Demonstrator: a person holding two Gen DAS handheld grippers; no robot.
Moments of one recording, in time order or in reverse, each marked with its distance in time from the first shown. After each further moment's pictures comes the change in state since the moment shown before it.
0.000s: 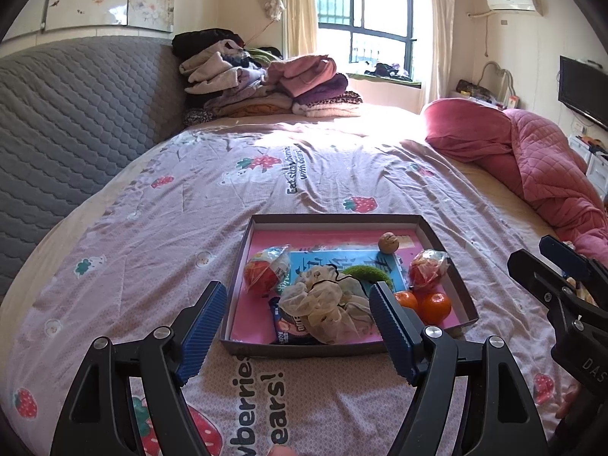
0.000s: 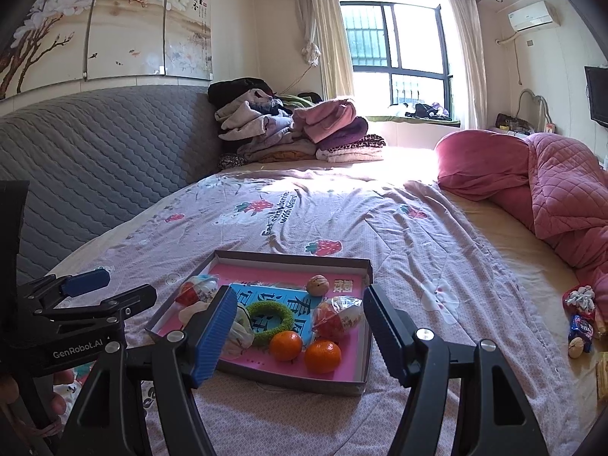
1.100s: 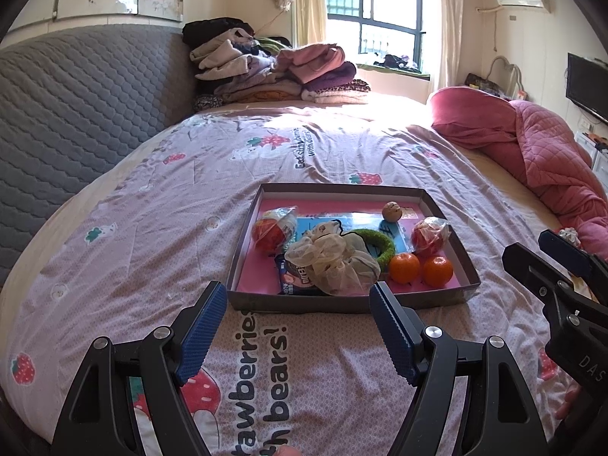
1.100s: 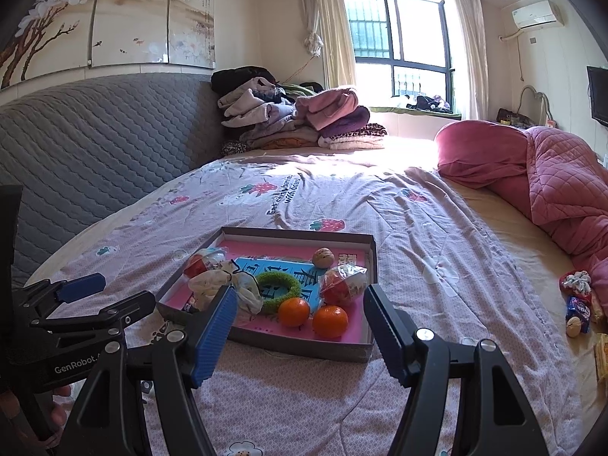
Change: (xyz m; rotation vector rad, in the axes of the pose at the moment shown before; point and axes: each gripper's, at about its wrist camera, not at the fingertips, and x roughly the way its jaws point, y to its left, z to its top) left arm -0.015 0.001 -0.040 -0.017 0.039 0.032; right arm -0.011 0.011 -0.026 -0.014 0.049 0.001
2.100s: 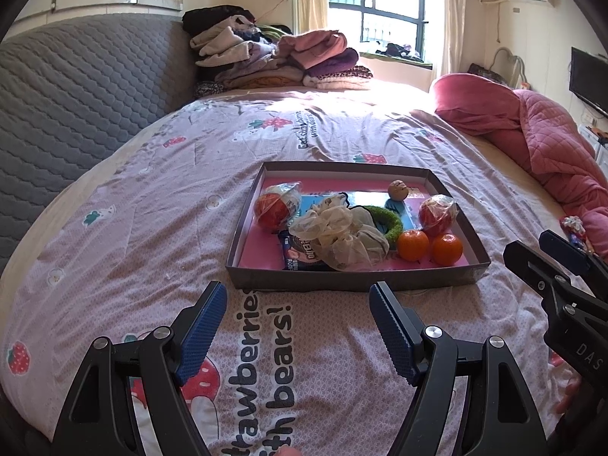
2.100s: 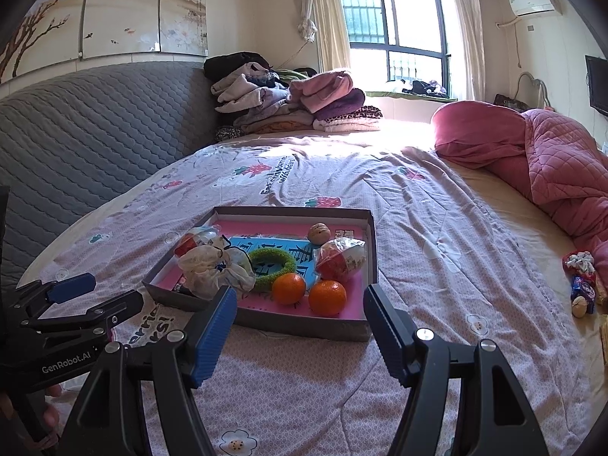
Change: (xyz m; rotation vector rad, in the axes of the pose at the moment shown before) left arm 0.013 0.004 -0.018 0.001 0.048 0.006; right arm 0.016 -0.005 -0.019 0.025 0.052 -0.016
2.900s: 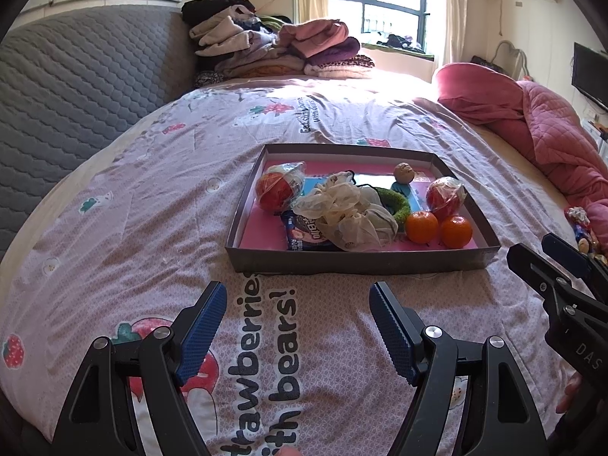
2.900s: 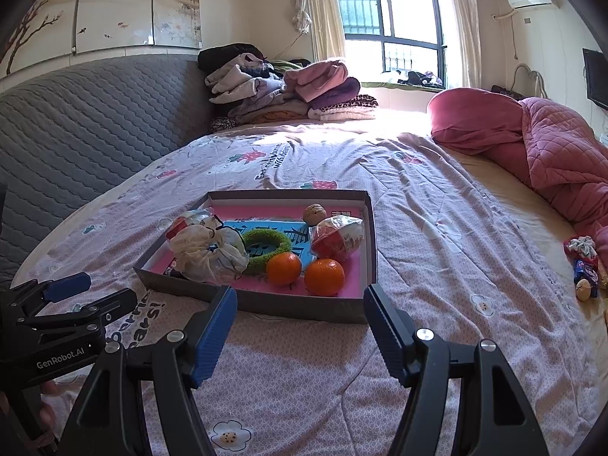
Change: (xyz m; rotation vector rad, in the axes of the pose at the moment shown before) left arm 0.014 0.004 -0.013 0.002 0.034 0.000; right arm 0.011 -0.003 -0.018 0.015 0.031 -0.012
